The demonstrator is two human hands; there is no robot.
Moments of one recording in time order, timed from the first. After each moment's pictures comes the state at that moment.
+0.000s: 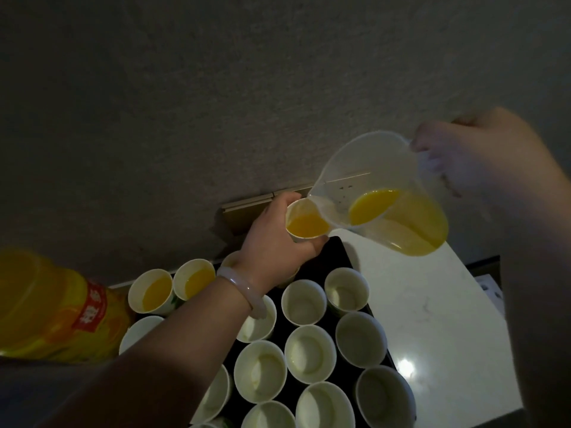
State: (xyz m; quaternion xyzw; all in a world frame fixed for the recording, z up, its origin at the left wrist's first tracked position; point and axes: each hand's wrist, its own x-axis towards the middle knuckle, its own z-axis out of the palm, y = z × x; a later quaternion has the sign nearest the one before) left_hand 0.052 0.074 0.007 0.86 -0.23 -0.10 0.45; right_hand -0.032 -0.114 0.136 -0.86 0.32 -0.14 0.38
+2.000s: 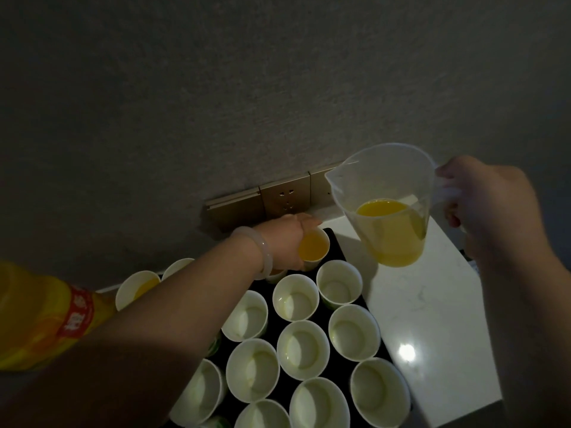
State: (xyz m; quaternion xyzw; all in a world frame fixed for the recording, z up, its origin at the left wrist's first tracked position) left_hand 0.100 0.037 -0.045 0.86 -0.46 -0.24 0.05; right_hand -0.055 -0.144 0.064 -0.70 0.37 -0.25 0.56
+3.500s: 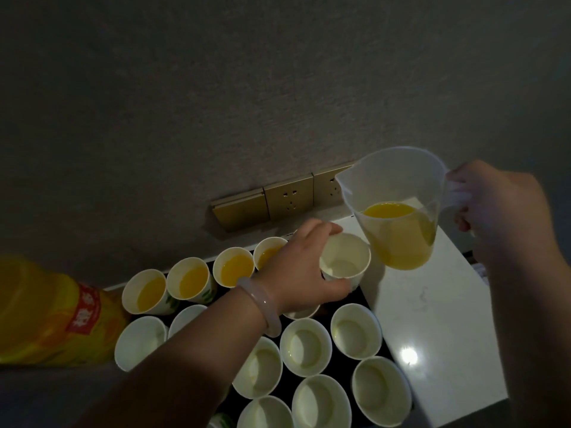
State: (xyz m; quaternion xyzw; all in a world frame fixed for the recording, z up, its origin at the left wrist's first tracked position) left_hand 0.020 0.056 -0.011 0.84 -0.40 -0.16 0.33; right_hand -0.067 -0.150 0.060 -0.70 0.34 -0.25 0.57
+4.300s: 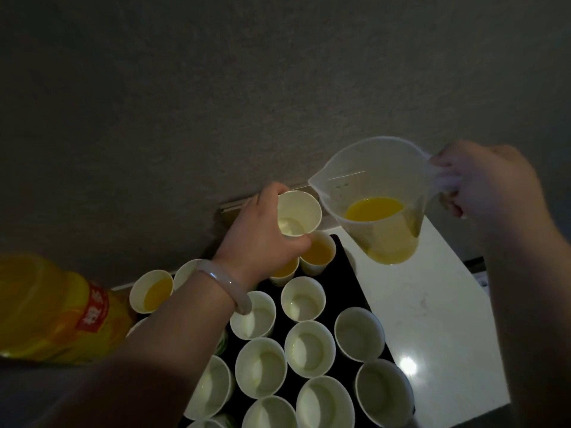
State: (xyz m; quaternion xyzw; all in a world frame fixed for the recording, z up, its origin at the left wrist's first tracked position) left_hand 0.048 0.086 0.037 0.90 -0.27 -0.06 0.33; right_hand -0.048 -0.135 0.094 -0.76 0.30 -0.22 0.54
